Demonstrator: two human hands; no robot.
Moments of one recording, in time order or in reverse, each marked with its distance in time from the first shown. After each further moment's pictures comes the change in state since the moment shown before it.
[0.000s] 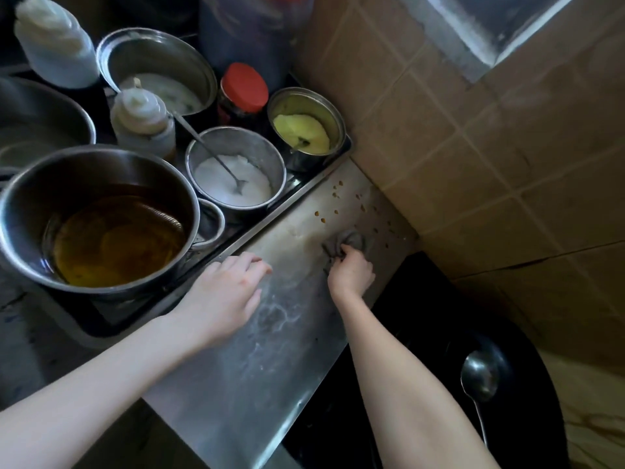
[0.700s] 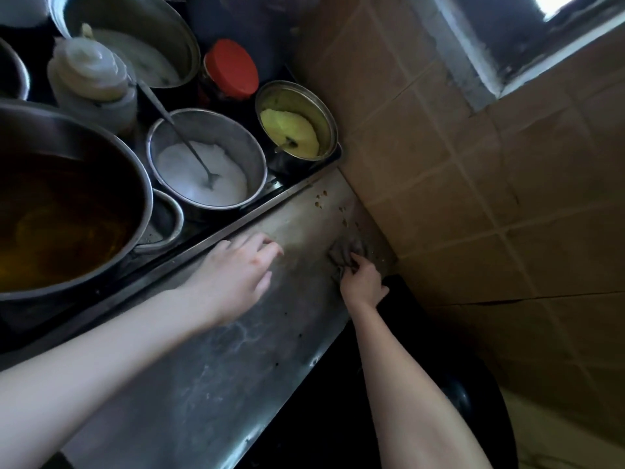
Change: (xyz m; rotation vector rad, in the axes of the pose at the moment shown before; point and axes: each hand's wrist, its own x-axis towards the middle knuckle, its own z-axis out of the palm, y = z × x) left_hand 0.069 0.026 0.018 -0.132 0.059 -0.009; right_hand 0.067 0.039 -0.028 -0.100 -0.024 0.035
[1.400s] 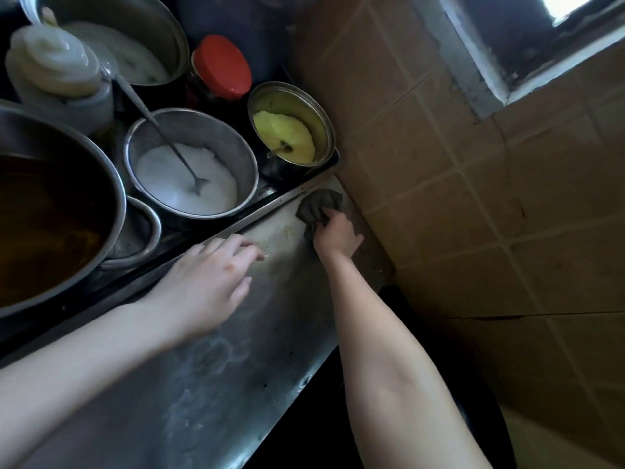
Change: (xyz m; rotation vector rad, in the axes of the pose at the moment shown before) left_hand 0.002 -0.017 0.001 -0.003 0.086 0.004; right_hand 0.047 -0.090 0.000 -0.003 -0.031 -0.271
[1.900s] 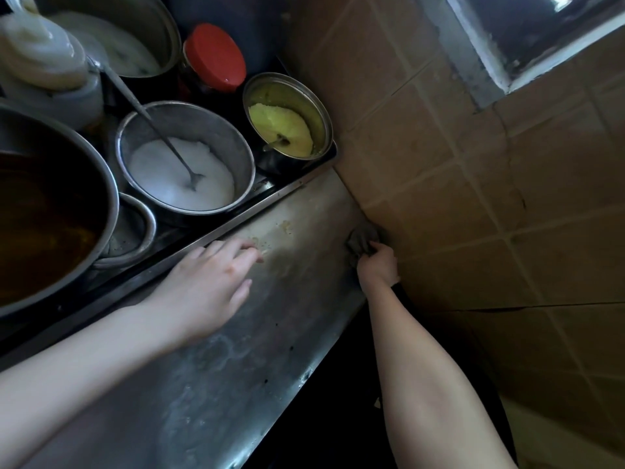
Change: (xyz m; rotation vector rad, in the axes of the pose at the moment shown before) left_hand -0.002 0.000 0.007 0.017 -0.019 0.010; right_hand -0.006 0.087 -0.016 0.119 0.052 0.394
